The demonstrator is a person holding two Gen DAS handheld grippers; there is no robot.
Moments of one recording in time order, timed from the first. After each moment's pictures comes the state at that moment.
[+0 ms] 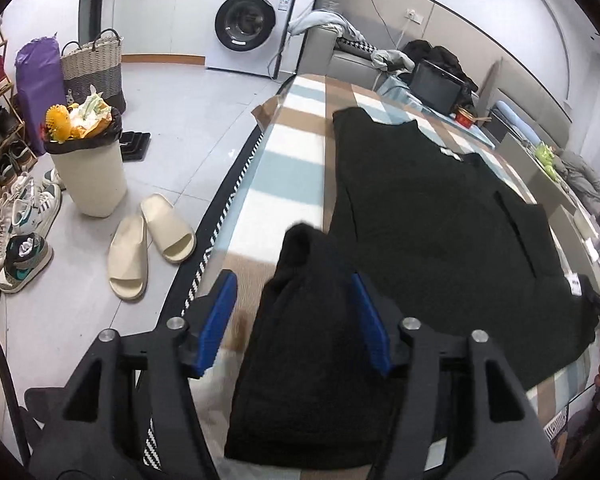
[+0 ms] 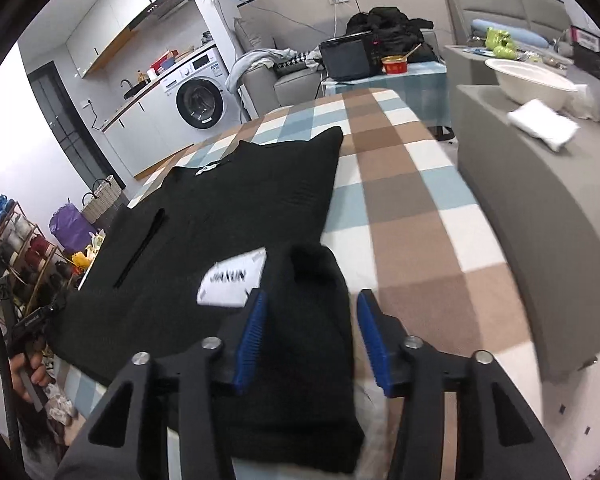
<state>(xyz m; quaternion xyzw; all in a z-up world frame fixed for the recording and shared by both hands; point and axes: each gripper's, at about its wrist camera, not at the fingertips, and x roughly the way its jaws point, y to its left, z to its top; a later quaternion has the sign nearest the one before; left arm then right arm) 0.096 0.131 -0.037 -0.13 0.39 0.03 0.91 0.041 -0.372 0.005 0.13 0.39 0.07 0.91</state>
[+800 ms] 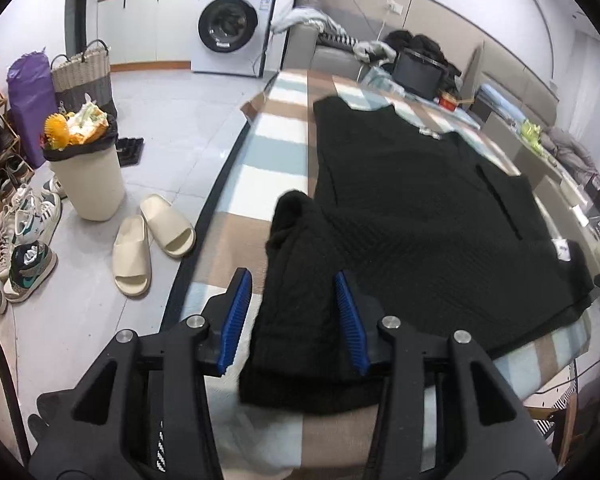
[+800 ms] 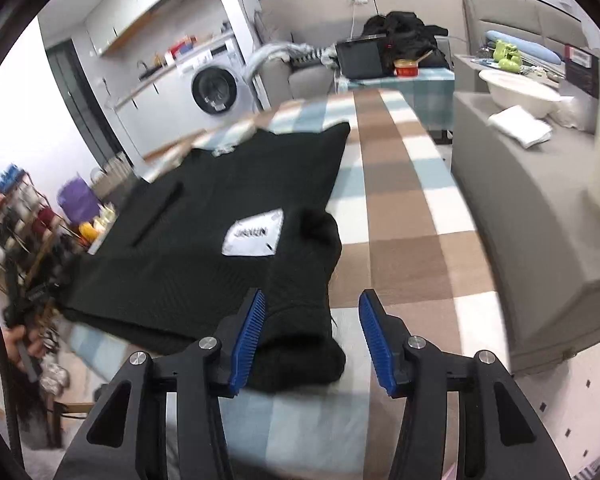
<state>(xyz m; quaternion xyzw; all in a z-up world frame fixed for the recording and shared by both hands) 0.035 0.121 -0.028 -0.11 0.39 0.01 0.92 -0.022 -0.378 0.024 0.10 0.39 0.09 0.91</state>
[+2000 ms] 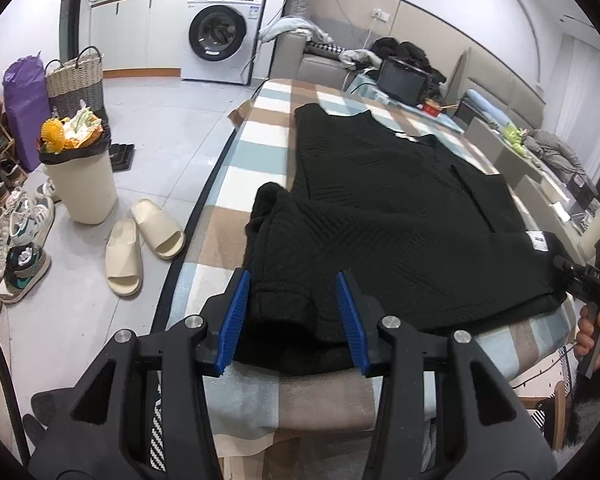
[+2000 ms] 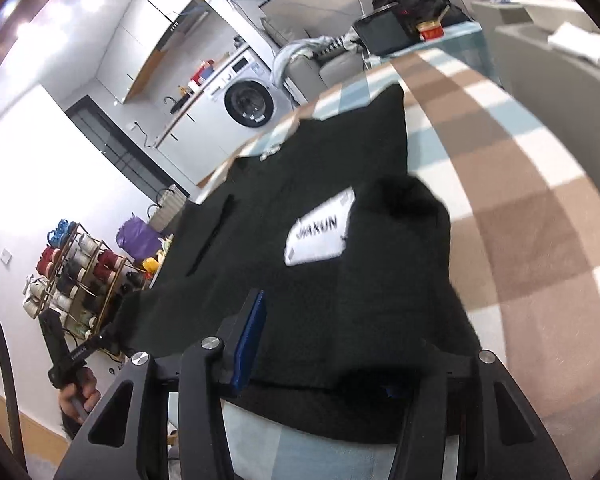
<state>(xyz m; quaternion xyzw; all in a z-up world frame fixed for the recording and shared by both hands) -0.002 0.107 -0.013 -0.11 0.38 -0.01 0.92 0.031 -0.350 -0.024 0.24 0.39 0.17 0.87</state>
